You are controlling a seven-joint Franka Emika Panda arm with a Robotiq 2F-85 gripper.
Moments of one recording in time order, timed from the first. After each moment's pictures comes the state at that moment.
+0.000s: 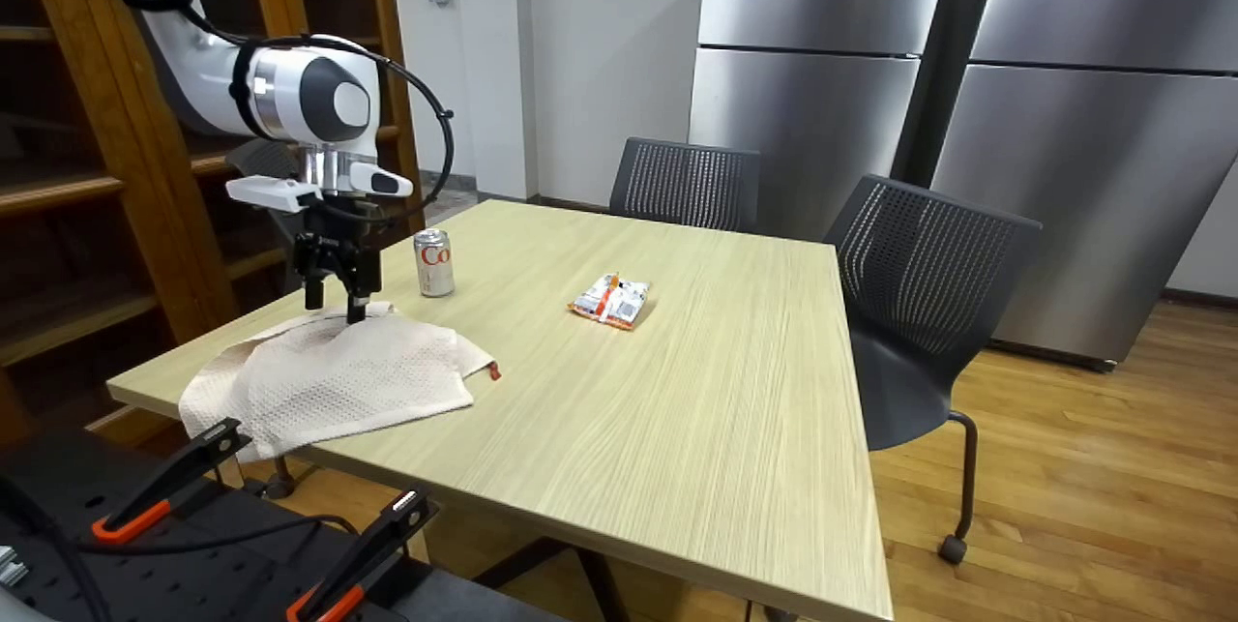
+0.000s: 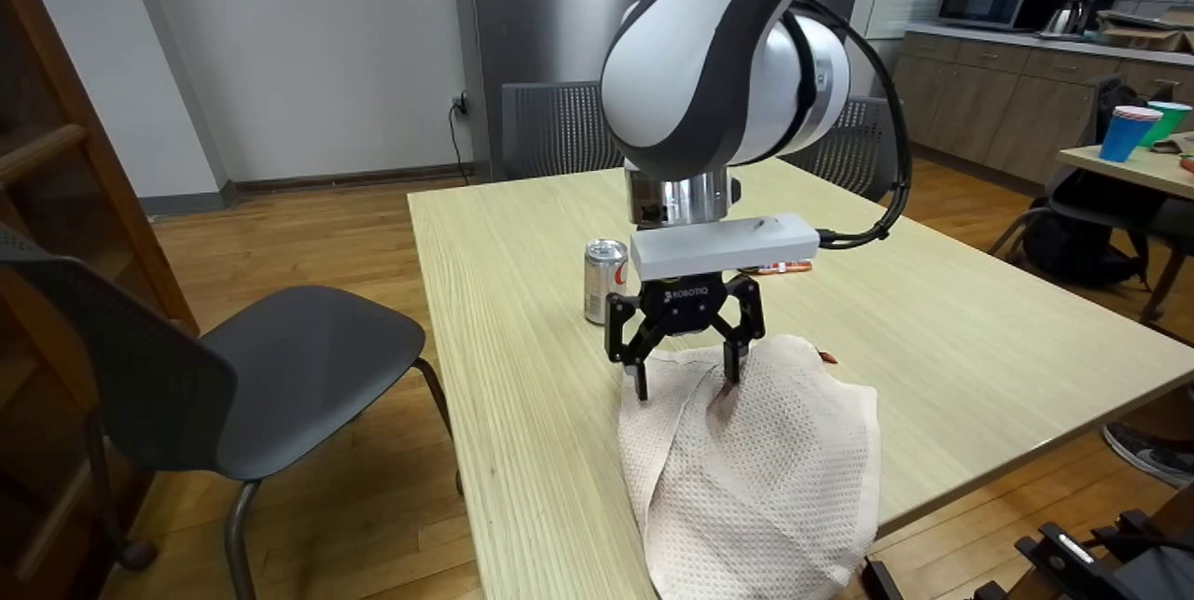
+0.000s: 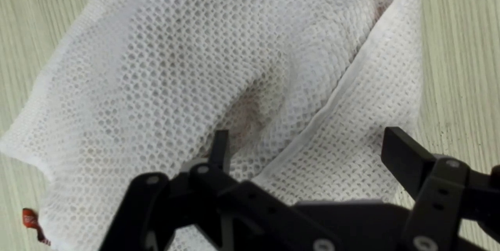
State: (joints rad) arm 0.33 0.58 0.07 -2.10 0.07 2.42 0.46
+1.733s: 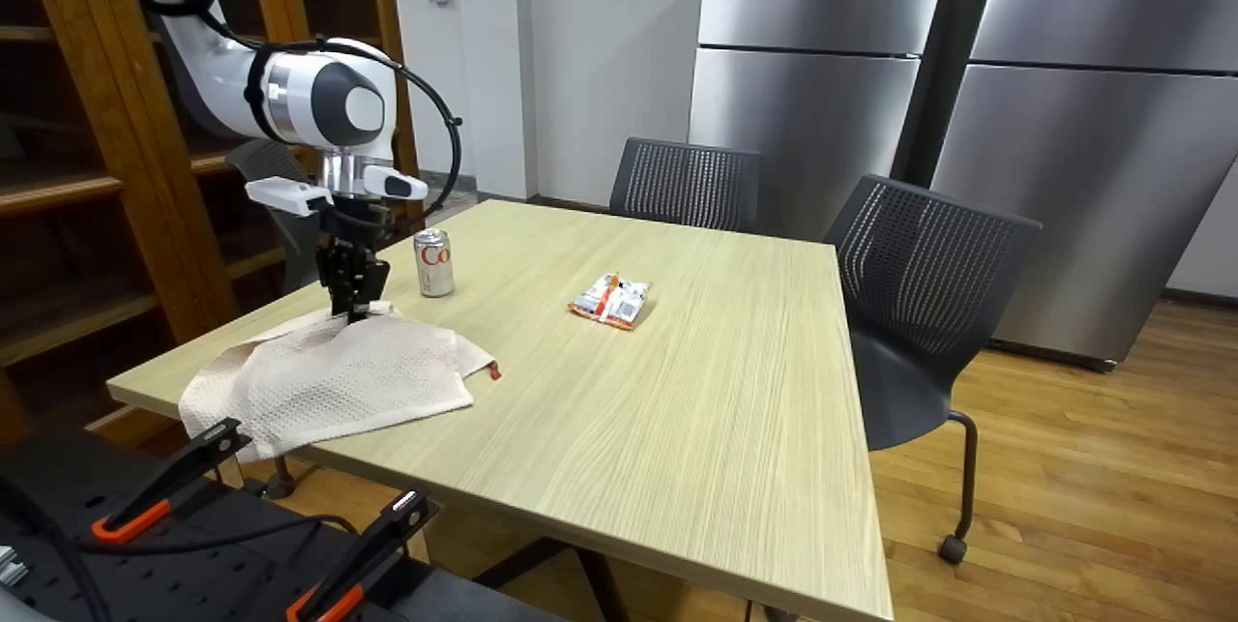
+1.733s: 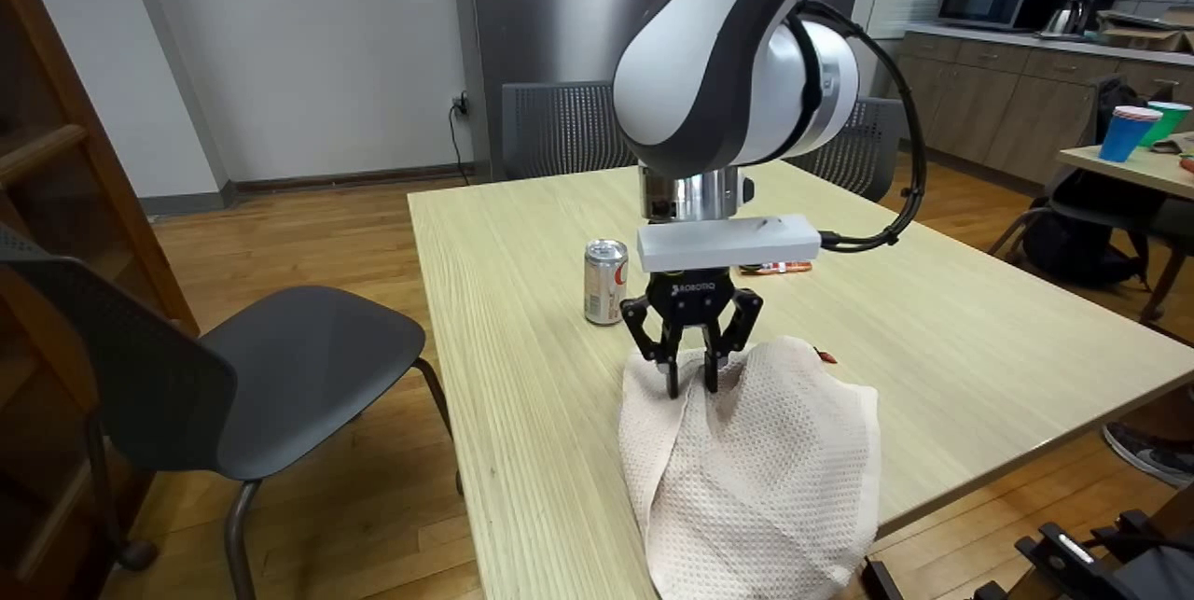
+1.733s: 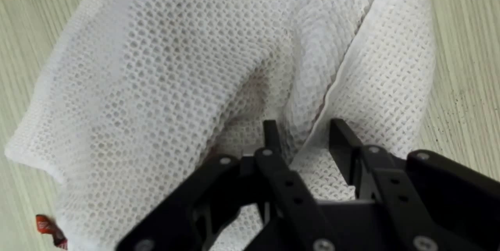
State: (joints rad) arm 0.32 0.59 0.04 -2.10 0.11 2.44 0.48
